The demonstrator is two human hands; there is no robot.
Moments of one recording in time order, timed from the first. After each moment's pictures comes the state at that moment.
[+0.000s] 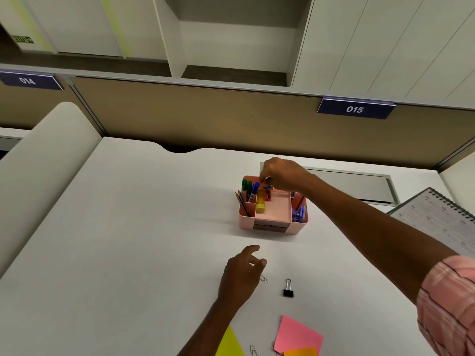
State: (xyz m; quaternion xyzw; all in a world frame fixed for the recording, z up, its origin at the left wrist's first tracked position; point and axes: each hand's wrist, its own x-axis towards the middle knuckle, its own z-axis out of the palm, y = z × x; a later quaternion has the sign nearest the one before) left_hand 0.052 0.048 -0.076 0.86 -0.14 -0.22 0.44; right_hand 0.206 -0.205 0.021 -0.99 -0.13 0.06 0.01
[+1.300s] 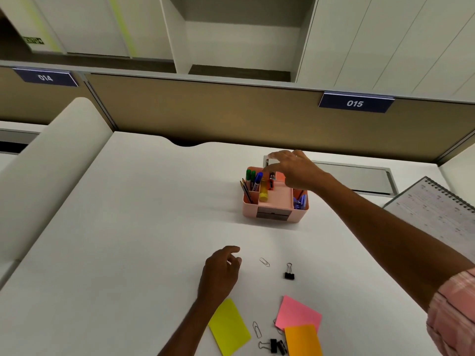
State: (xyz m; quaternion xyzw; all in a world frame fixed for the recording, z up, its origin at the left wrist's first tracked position) left_hand 0.034 0.114 -0.078 0.88 -0.10 -0.15 0.43; right_hand 0.155 -0.194 0.053 -0.99 -0.10 0.05 -0.05
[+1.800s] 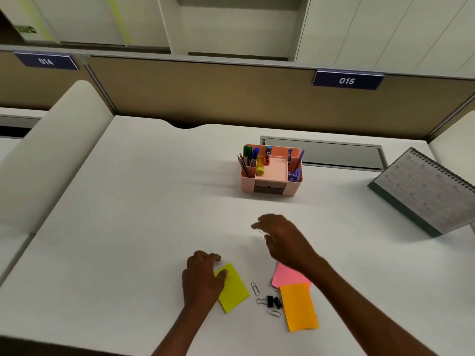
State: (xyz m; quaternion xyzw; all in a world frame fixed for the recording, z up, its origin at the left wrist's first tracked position) left_hand -0.044 0.180 -0.085 0.97 -0.09 -0.13 0.21; right_hand -0.061 -0.077 -0.033 -0.97 -0.02 -0.01 0.26
